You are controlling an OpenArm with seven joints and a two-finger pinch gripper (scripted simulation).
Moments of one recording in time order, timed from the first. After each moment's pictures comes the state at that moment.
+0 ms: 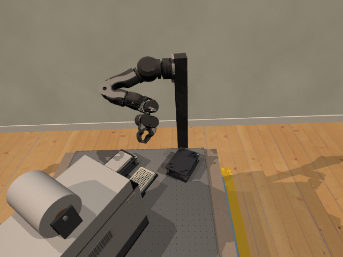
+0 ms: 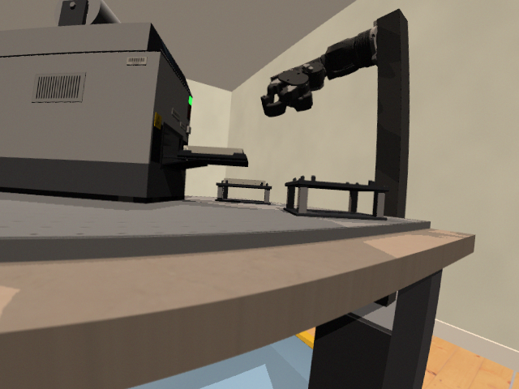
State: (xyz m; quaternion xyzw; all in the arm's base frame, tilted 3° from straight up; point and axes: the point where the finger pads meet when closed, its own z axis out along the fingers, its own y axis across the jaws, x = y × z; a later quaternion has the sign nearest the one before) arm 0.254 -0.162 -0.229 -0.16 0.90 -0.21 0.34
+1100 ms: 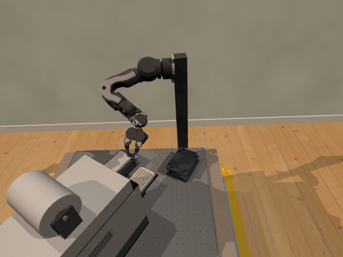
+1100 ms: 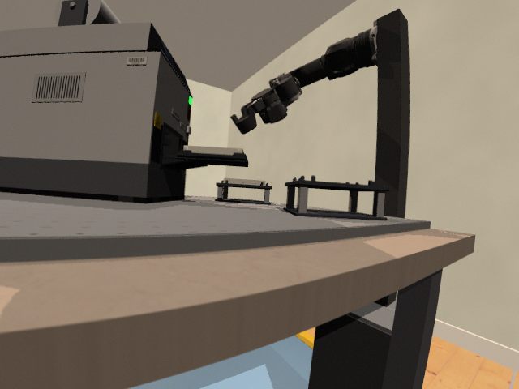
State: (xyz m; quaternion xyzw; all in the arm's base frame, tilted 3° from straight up) arm 0.290 -0.225 -0.274 0.08 0.92 -0.16 0.36
